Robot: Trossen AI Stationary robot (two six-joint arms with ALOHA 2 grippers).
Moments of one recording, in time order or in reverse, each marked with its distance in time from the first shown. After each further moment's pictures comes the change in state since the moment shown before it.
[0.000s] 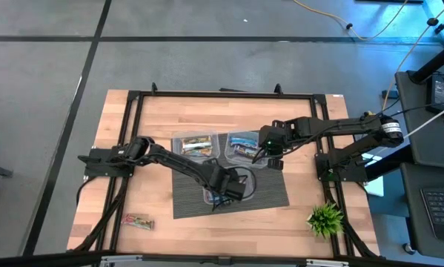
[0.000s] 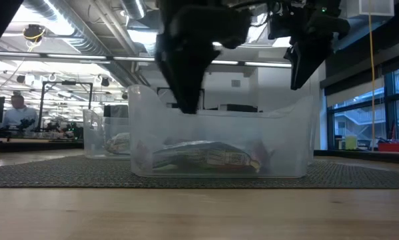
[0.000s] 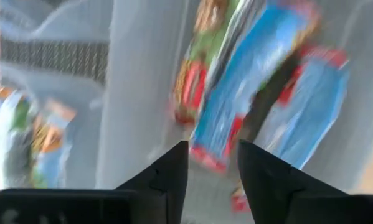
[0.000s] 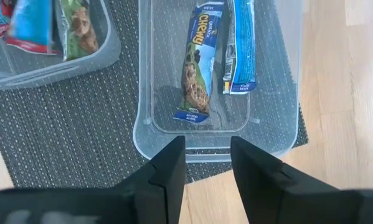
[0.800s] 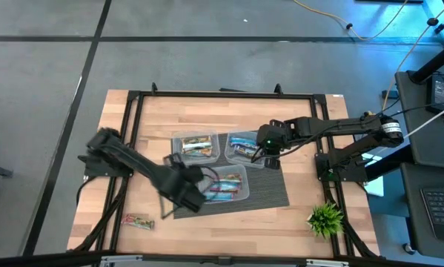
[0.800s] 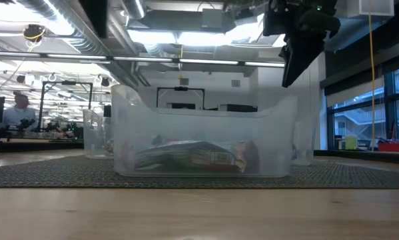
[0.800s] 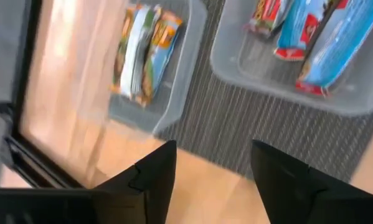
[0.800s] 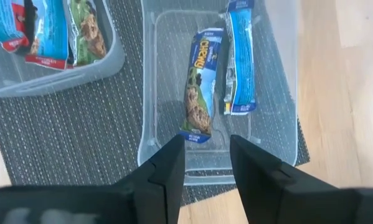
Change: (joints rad) left arm -0.197 -0.341 -0.171 -0.346 -0.161 -0.288; right arm 0.000 0.000 0.000 0.073 -0.001 0.007
